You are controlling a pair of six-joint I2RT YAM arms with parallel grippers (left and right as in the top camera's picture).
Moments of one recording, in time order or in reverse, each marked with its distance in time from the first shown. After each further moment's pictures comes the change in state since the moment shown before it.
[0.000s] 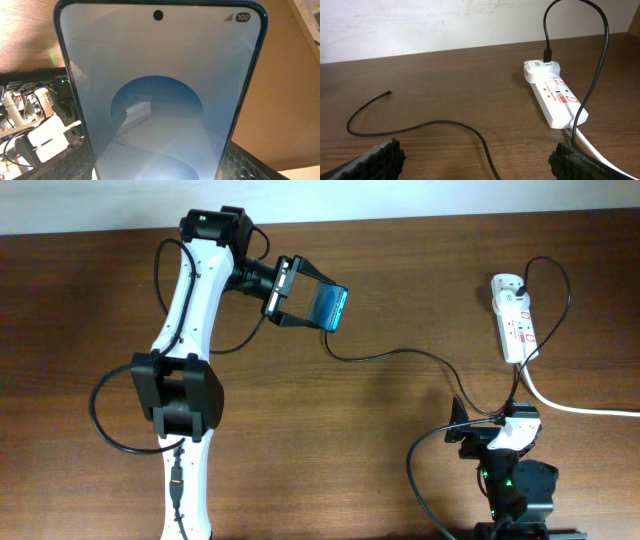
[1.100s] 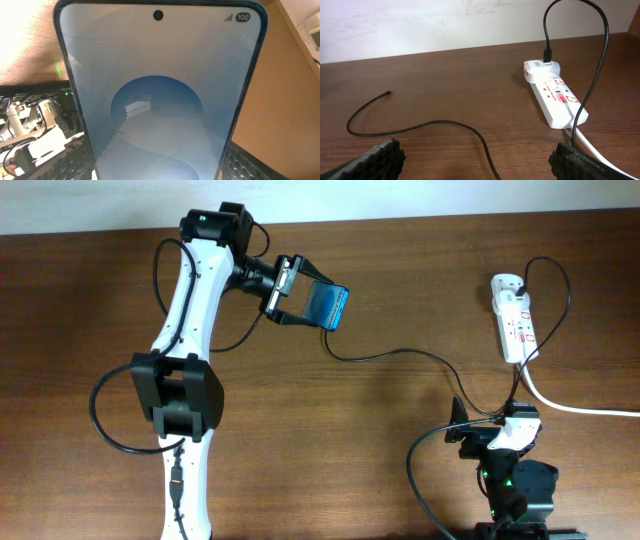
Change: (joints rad) left arm 0.000 0.000 0.000 0.068 -0.073 -0.075; right arm 0.000 0.000 0.000 0.000 0.000 0.000
